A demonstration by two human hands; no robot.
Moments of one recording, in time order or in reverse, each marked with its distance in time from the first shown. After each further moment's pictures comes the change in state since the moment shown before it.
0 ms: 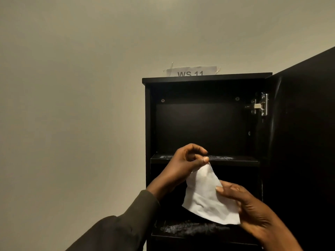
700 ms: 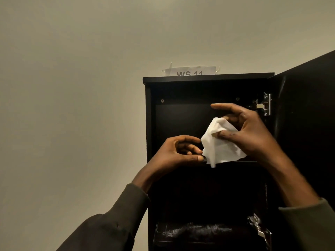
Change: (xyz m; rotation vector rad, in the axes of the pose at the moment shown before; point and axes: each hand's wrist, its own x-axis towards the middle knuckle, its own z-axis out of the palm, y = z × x) left_hand 0.010 0.015 -0.053 0.139 -0.140 0.119; right_hand 0.038 -0.120 0.047 -1.066 0.328 -0.746
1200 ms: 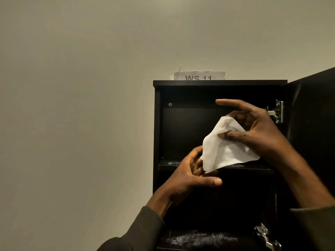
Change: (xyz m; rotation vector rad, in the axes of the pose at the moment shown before) left_hand -0.016 -0.024 0.029 -0.529 -0.093 -0.024; right_hand 0.016 -0.012 0.003 0.059 -0.083 -0.134
